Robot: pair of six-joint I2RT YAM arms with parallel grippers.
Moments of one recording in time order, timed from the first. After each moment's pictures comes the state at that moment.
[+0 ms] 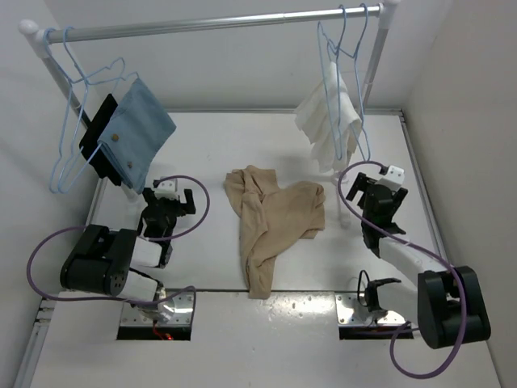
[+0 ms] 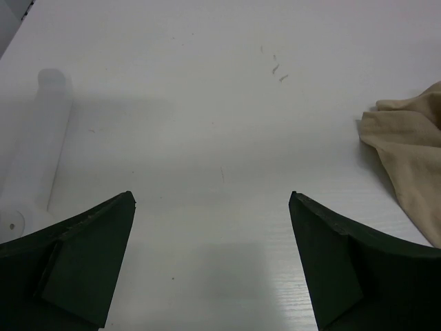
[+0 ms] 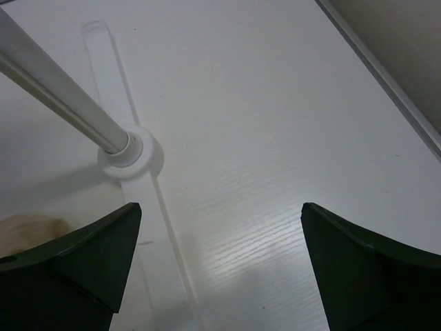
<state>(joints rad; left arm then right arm) -0.12 1.43 0.13 1.19 -0.12 0.01 0.11 1.14 0.29 0.45 0.47 0.25</state>
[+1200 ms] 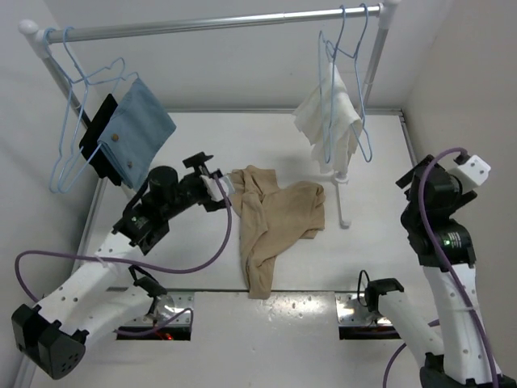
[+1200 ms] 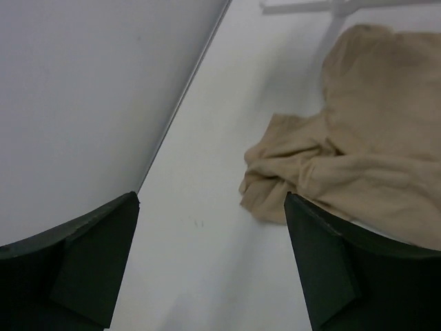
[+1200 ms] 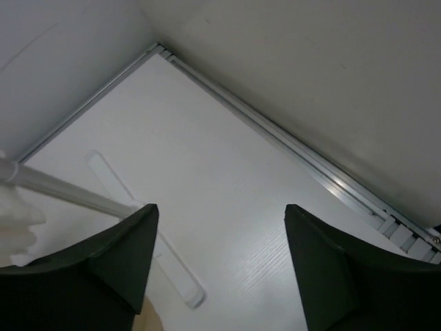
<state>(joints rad) -0.52 0.86 0.76 -0.11 0.20 0.75 0.11 0.72 1.00 -0.72 0.80 0.53</state>
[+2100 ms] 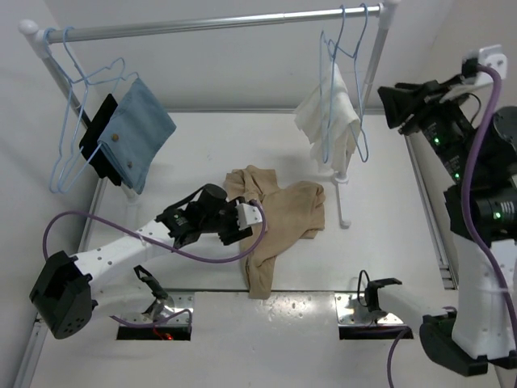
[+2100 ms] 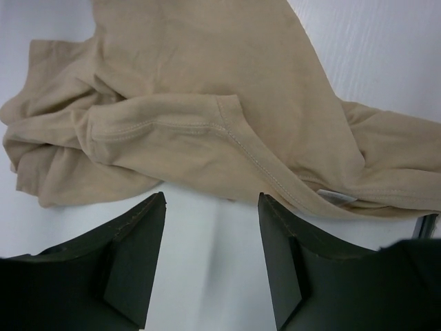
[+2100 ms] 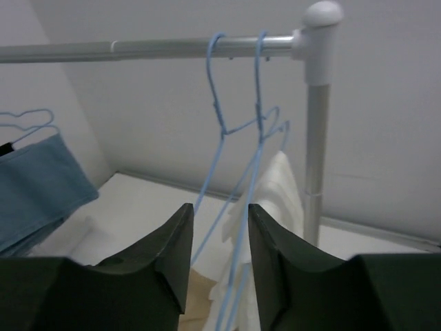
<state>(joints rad) -0.75 1.13 0.72 -0.26 0.28 0.54 0.11 1.02 1.73 -0.52 -0.19 0.12</state>
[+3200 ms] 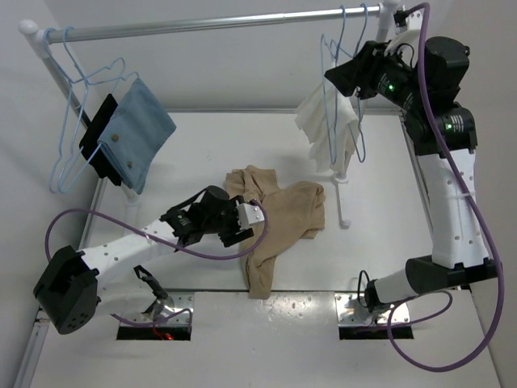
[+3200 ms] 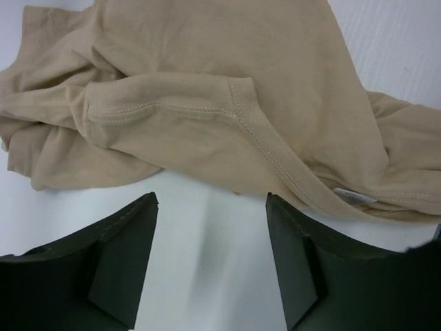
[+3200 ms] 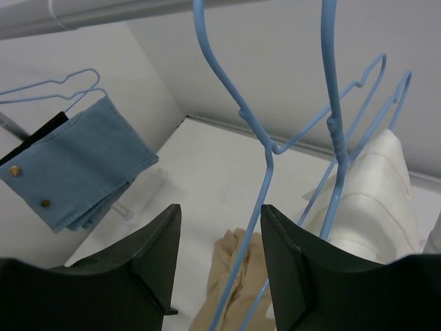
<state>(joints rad) -0.75 1.17 0.68 -0.23 0.22 0.51 0.15 1.46 2.00 -0.59 -0.45 0.29</state>
